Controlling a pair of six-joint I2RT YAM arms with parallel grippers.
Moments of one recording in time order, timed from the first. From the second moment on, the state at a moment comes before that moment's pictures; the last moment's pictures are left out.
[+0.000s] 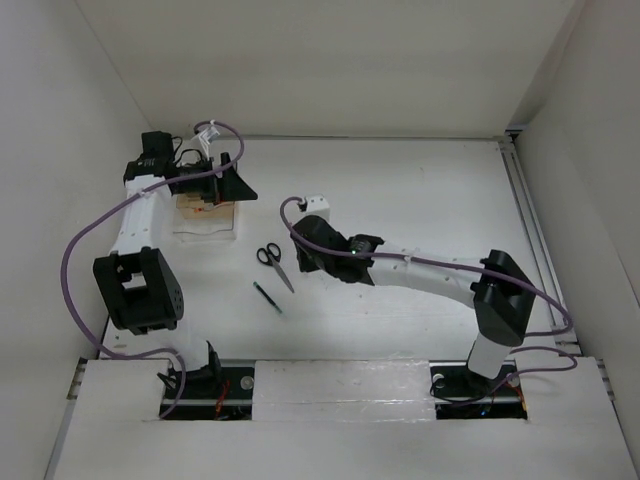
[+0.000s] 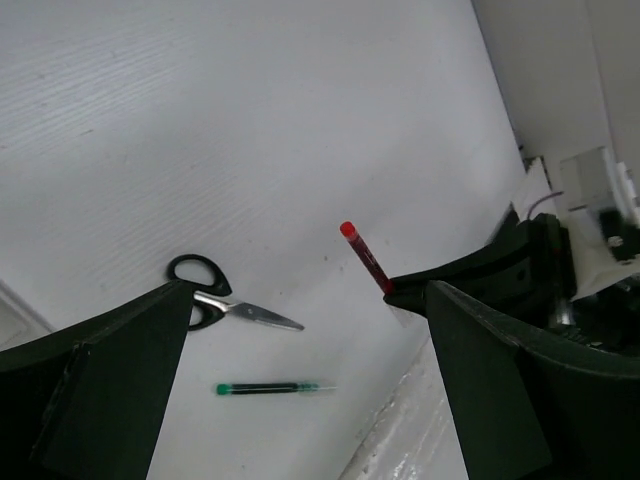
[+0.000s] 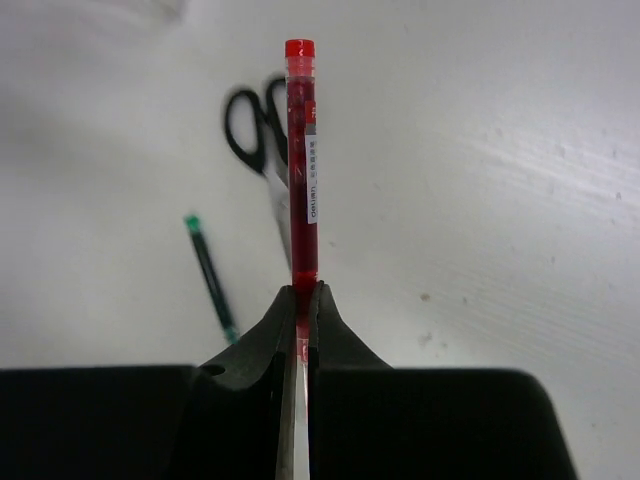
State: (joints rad) left arm 0.15 1.64 1.49 -0.84 1.02 0.13; right arm 1.07 1.75 1.31 -0.33 0.38 0.62
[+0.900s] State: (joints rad) left arm 0.15 1.72 1.57 -1.11 1.29 0.38; right arm 1.07 1.86 1.58 -0.04 0.24 0.67
